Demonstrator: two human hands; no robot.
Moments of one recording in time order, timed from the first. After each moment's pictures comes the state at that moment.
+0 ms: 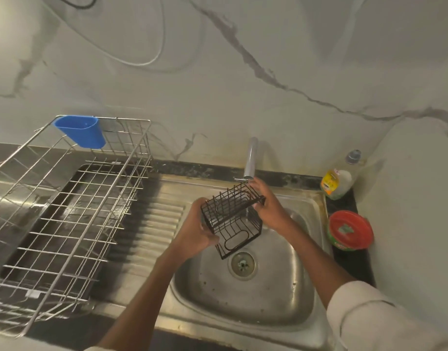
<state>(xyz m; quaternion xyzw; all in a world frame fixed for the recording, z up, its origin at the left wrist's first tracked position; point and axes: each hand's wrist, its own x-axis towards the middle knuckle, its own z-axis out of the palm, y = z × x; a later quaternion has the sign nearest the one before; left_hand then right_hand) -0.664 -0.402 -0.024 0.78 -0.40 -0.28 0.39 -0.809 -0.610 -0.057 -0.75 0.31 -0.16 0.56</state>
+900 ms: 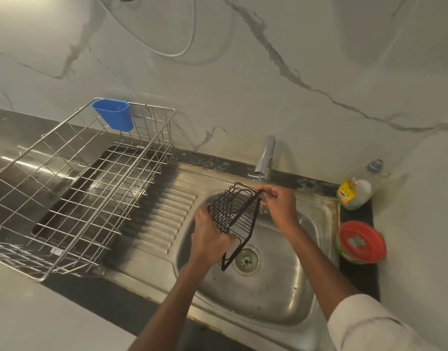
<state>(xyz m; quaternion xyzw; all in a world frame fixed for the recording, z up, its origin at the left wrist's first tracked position) -0.742 -0.396 -0.006 0.88 -0.24 -0.20 0.37 -0.809 -0.602 -0.040 -0.71 0.36 -0.26 0.55</state>
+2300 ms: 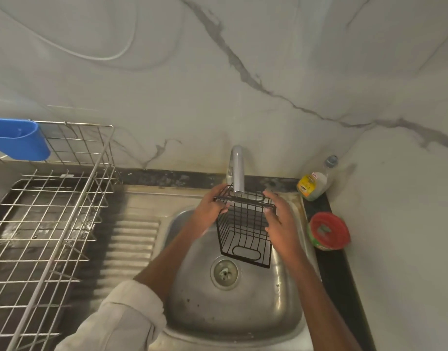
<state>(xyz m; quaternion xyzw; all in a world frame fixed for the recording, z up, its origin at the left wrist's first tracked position) -0.635 -0.543 -0.070 0.64 -0.27 -0.51 0.51 -0.849 -0.579 -0.023 -0.67 0.49 -0.30 0.47</state>
